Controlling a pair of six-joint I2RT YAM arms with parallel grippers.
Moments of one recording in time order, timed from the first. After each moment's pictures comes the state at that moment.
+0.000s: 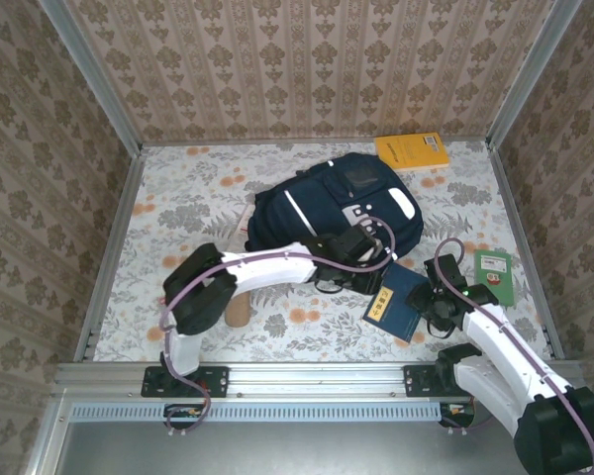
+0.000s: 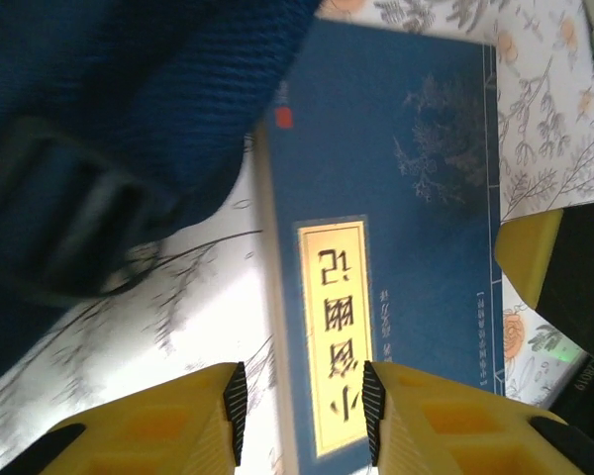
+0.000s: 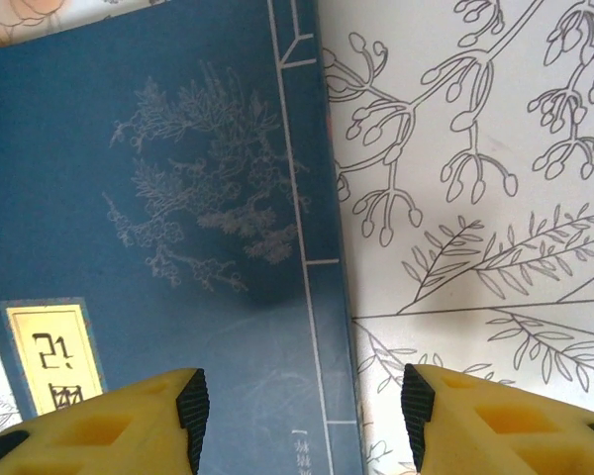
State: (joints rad) left arm -1.12 1.97 1.41 -0.41 0.22 -0.60; right arm 0.18 0.84 0.43 -0.81 0.02 0.89
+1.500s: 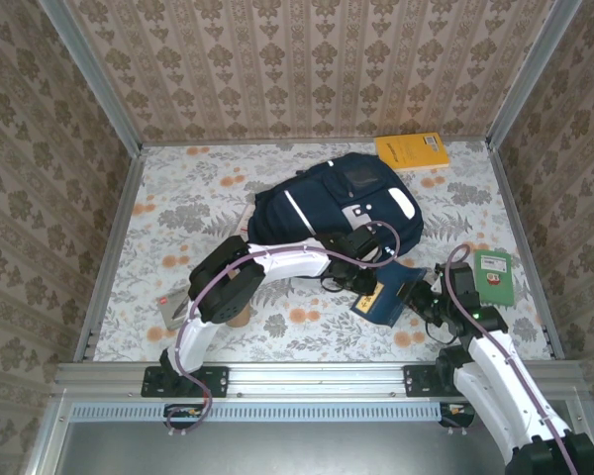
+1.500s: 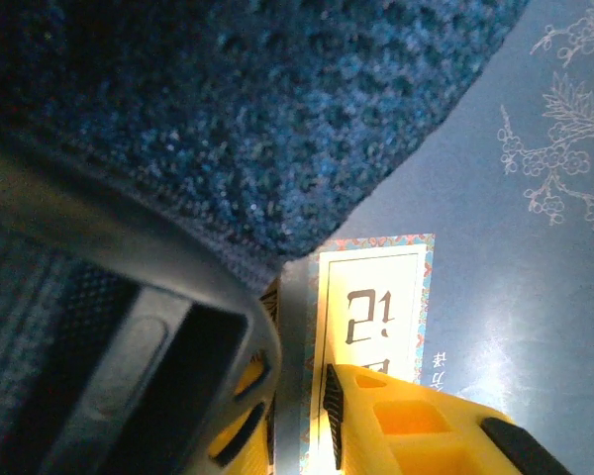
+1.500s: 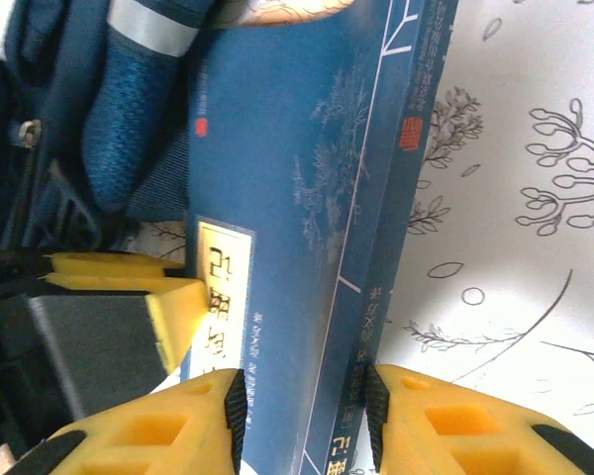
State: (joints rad) left arm -1.08 2.12 1.50 -0.49 0.27 -0.56; right arm 0.11 0.63 0.32 -0.62 -0.29 0.79
